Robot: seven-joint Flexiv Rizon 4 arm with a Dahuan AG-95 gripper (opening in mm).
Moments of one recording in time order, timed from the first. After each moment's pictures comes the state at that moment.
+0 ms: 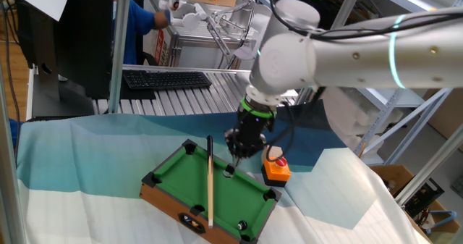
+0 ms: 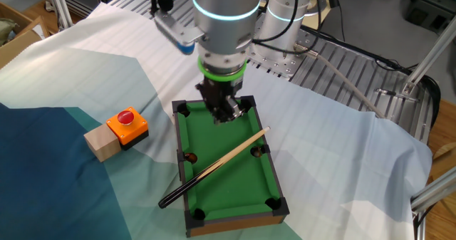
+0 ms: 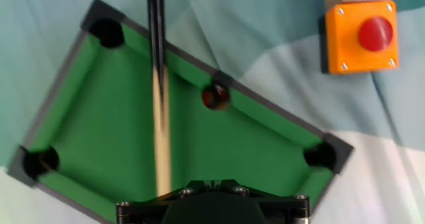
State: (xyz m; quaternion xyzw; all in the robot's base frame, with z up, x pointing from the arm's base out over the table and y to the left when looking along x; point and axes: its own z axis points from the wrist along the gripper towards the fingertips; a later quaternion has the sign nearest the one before) arm 0.534 0.047 0.161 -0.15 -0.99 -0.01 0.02
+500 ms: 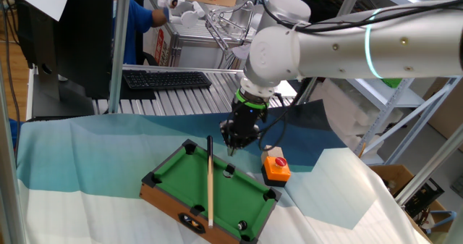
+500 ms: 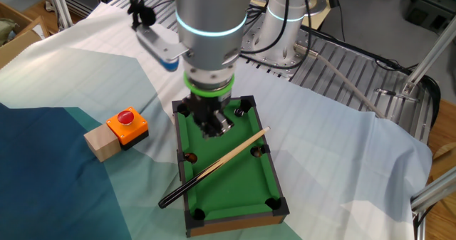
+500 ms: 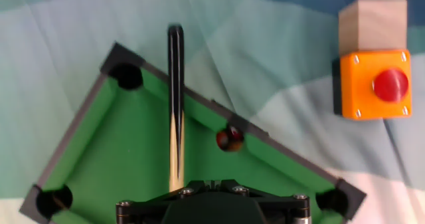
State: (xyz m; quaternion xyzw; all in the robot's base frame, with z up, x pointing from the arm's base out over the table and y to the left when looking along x) arm 0.573 0.043 0.156 -0.14 -0.99 -0.02 0.01
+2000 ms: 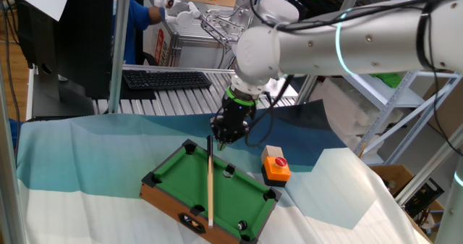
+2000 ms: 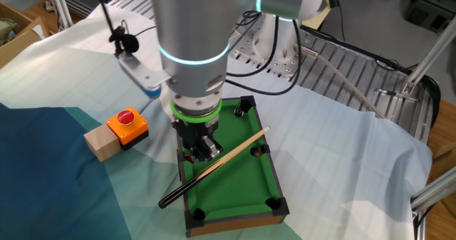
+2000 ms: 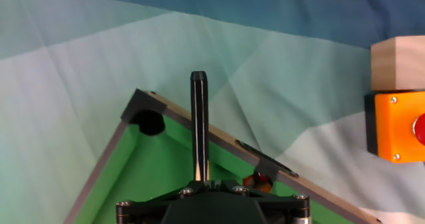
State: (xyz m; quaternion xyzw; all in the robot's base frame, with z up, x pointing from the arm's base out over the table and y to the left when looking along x) arm 0.608 0.056 0.136 -0.15 -0.99 -0.03 -0.01
